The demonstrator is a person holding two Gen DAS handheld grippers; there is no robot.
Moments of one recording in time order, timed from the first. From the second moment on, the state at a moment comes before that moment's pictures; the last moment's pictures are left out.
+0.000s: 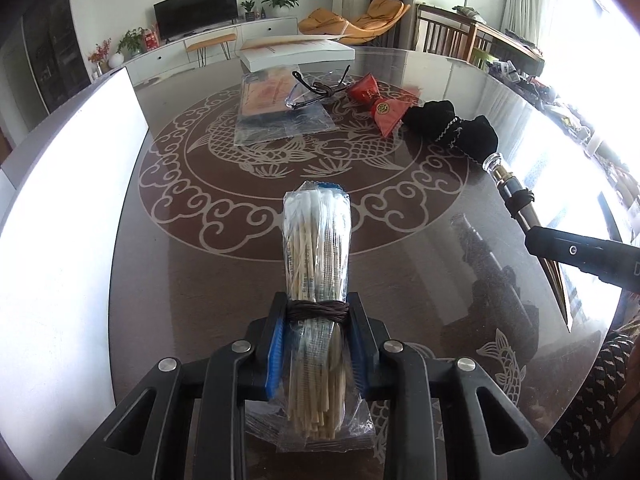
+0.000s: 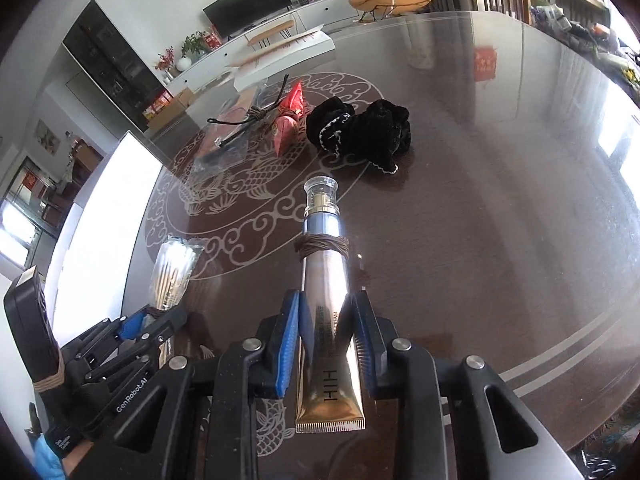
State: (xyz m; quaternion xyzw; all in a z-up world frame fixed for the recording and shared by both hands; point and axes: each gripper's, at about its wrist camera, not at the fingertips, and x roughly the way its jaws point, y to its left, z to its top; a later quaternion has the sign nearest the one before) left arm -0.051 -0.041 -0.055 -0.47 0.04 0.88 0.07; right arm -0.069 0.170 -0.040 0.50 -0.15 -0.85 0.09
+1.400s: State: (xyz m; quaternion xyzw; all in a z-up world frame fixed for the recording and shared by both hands) left arm 0.025 -0.204 0.066 -0.39 -0.10 0.92 -0.02; right arm -0.069 0.024 0.022 0.40 -0.04 -0.90 0.17
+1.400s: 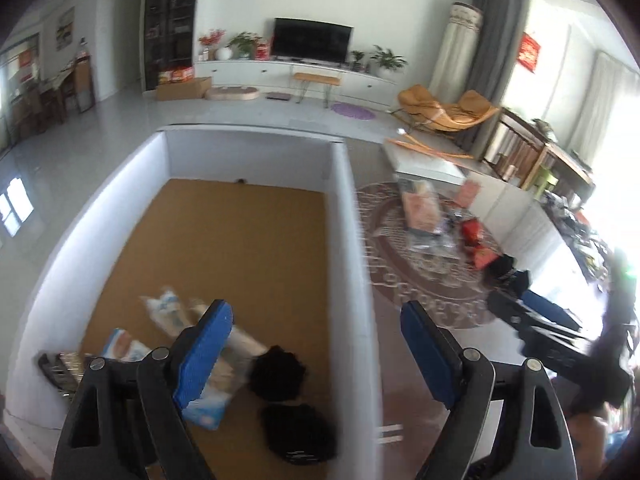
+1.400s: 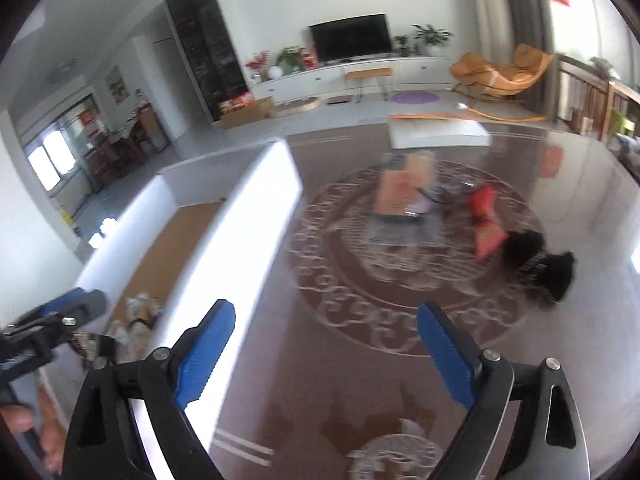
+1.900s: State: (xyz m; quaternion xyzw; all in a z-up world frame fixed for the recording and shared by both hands) left arm -0.066 -0.026 -0.045 -0.45 0.01 0.89 0.05; right arm -0.088 0.186 -0.066 0.47 -0.09 -0.88 -0.06
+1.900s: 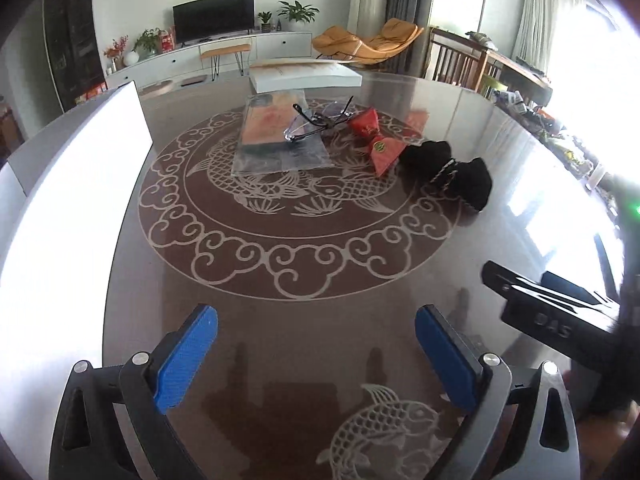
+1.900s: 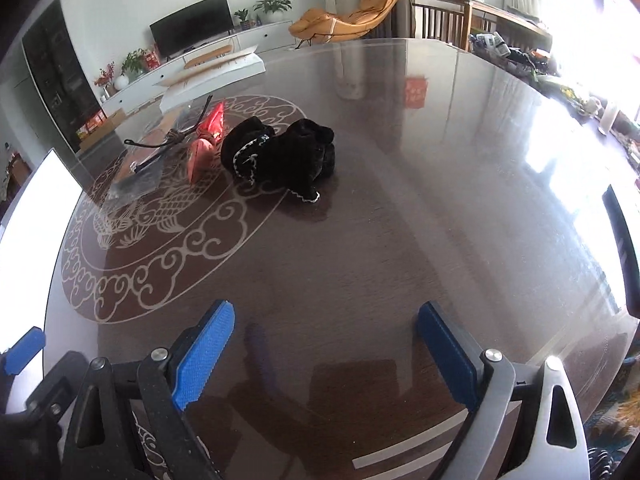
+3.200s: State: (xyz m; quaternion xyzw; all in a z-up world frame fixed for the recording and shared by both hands) left arm -0.087 -0.026 -0.075 -0.46 0.02 0.89 0.03; right arm -0.086 0.164 -0.072 0.47 -0.03 -0.88 -0.08
